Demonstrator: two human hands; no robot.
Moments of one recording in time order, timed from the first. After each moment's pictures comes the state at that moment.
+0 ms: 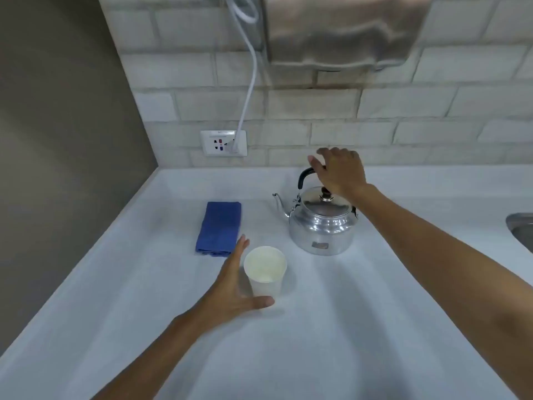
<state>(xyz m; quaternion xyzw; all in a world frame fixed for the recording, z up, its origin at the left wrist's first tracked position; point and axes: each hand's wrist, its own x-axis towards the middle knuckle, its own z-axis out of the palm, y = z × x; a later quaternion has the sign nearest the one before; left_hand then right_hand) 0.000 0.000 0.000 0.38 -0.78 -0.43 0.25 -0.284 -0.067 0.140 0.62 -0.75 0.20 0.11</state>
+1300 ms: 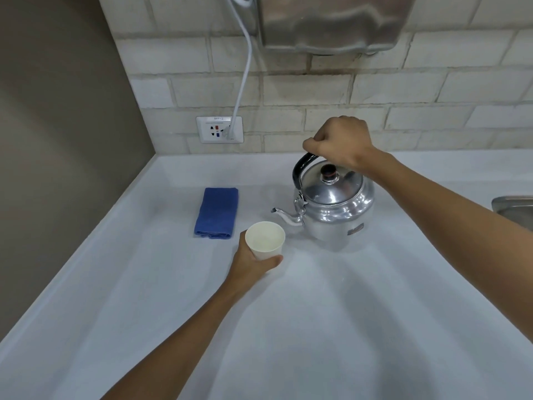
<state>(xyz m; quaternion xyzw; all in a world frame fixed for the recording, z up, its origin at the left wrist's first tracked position) -0.051 0.009 -0.004 0.46 -0.60 -0.53 0.38 -0.263 -0.010 0.200 0.69 -0.68 0.24 0.10</state>
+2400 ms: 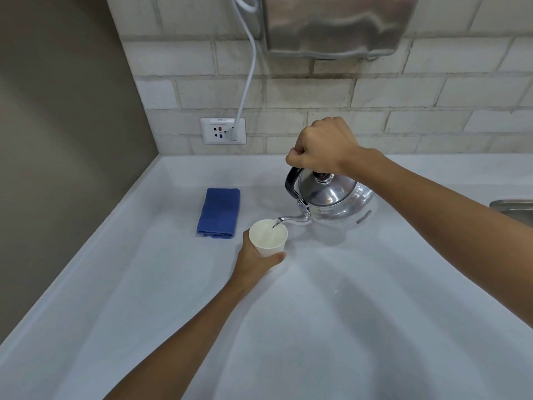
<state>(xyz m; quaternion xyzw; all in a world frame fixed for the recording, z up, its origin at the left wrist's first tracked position) -0.057 0.014 0.005 0.46 -0.59 -0.53 0.39 -0.226 0.001 0.212 0.76 -0.60 0.11 0.21</state>
